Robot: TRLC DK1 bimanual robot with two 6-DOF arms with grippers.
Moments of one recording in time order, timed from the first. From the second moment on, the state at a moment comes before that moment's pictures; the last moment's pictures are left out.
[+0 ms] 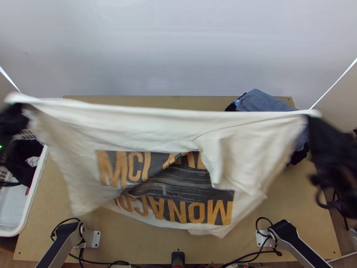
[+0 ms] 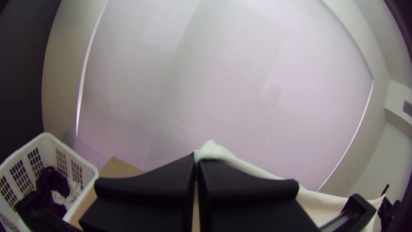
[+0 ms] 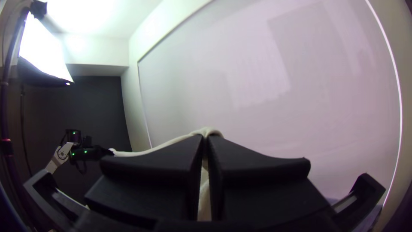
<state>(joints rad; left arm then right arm) 0.22 0.87 1.53 -0.72 0.19 -0.38 0.43 0.66 1.24 -0.23 -0.15 0.30</state>
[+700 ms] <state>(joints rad) 0.10 1.31 1.03 -0.12 0.10 -0.22 0.44 1.22 0.89 0.20 -0.09 0.36</state>
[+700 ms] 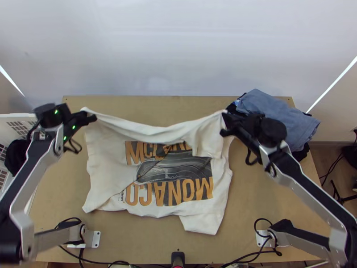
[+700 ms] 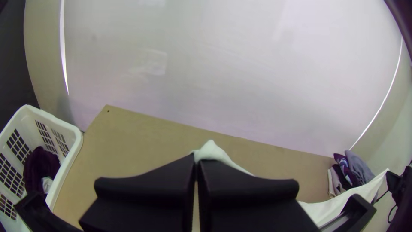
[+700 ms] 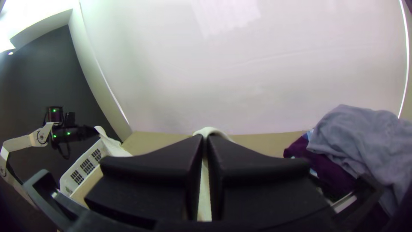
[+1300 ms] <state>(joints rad) 0.08 1.32 1.82 -0.43 0.02 -0.25 0.36 1.11 1.49 0.03 -0.04 0.32</state>
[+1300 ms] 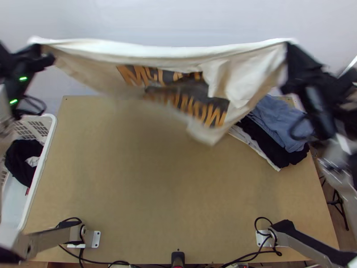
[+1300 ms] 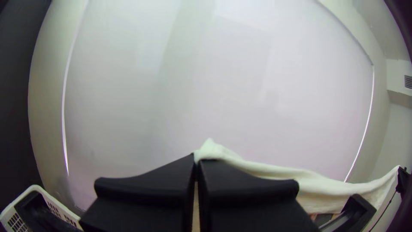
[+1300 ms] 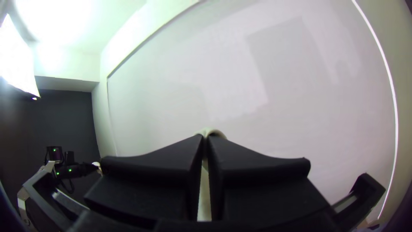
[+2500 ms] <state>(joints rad) 0.09 0.63 1.00 -0.60 0.01 -0.19 0.38 0.87 1.15 -0.39 -0.06 0.42</state>
